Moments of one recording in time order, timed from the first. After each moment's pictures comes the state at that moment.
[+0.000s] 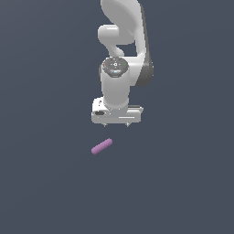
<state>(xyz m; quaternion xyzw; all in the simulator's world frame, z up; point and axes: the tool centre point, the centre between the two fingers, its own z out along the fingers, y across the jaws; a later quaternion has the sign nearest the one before) -0.006 -0.003 0.161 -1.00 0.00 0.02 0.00</state>
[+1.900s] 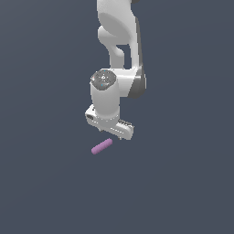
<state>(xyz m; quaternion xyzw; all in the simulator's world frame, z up) 0.026 -0.030 0.135 -0.98 0.22 0.00 0.01</state>
